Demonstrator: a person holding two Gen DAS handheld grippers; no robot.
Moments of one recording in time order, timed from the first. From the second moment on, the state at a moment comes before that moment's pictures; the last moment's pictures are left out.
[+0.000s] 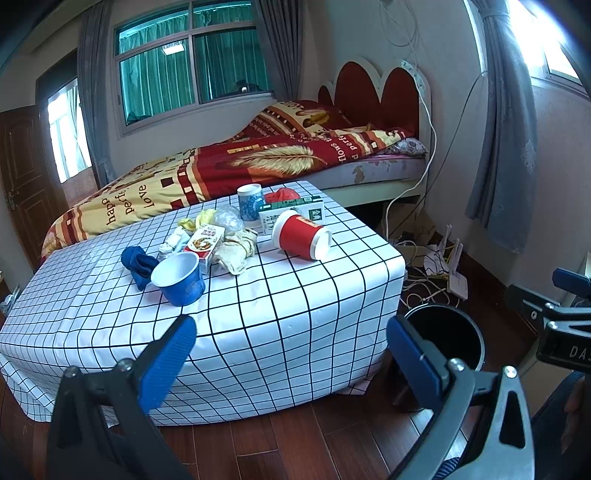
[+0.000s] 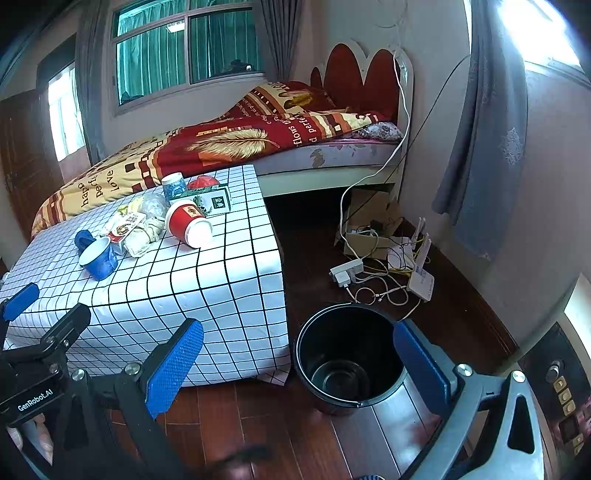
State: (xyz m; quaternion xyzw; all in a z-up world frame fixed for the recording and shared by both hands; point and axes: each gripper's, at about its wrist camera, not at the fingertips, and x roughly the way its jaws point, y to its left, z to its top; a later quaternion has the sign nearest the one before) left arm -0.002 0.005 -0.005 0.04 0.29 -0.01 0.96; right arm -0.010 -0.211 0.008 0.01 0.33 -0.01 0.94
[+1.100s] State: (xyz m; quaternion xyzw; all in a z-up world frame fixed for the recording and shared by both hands) left arm 0.000 -0.003 0.005 0.05 0.29 -0.01 0.96; right arm -0.008 -0.210 0.004 0.01 0.33 -0.01 0.94
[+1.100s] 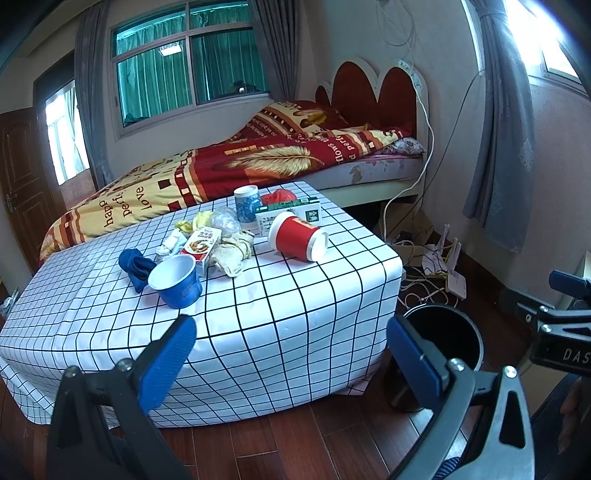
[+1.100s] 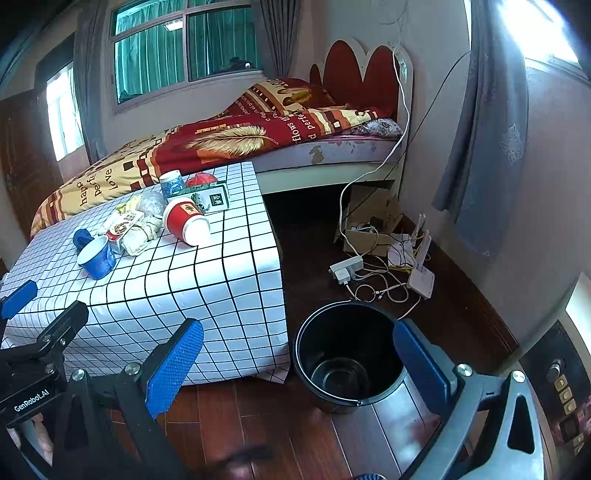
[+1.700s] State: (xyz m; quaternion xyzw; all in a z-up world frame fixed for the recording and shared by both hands) left arm 0.000 0.002 0.003 0.04 0.29 0.00 0.96; right arm -0.007 -0.208 -0.002 0.01 0.34 -0.01 0.94
